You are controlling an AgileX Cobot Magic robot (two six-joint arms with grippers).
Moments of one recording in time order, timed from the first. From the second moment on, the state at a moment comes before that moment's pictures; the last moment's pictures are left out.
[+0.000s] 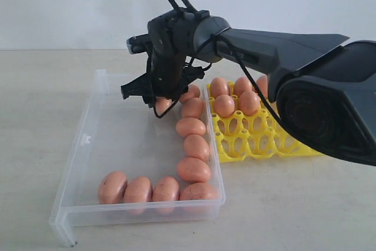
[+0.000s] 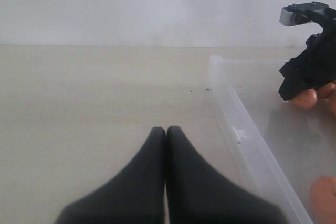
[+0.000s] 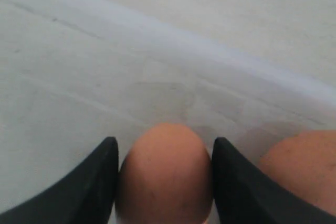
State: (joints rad) left arm 0.02 0.00 0.00 -0.08 0.29 0.05; right arm 0.66 2.50 -2.18 -0.06 0.89 0.26
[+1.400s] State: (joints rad) left arm 0.02 0.00 0.00 -0.08 0.29 0.05; right arm -0.06 1.70 -0.93 -1.21 -0.91 1.29
